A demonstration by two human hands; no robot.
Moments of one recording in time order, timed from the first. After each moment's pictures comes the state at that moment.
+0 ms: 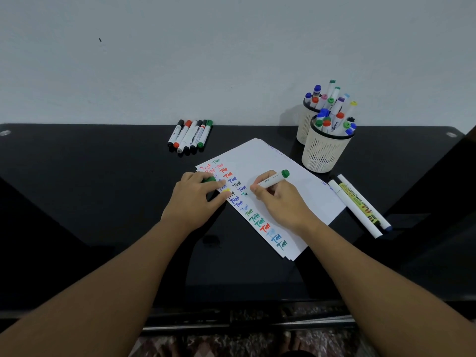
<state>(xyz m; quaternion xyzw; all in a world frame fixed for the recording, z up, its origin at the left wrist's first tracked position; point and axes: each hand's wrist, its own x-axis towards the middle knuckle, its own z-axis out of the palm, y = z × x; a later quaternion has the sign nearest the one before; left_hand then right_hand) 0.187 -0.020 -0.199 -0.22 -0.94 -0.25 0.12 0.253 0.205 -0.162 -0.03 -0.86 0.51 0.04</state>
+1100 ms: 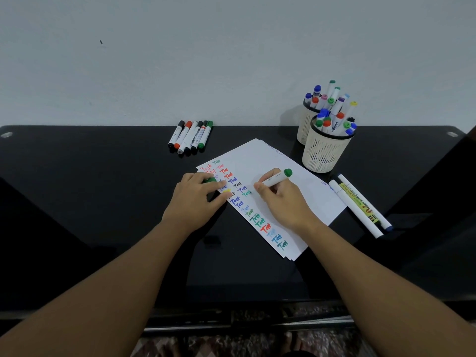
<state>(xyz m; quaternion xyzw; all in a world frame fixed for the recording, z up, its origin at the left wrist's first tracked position) 0.188 -0.019 -0.198 -0.21 -0.94 -0.24 0.12 0.254 0.206 -0.161 -0.03 -0.87 0.49 0.07</state>
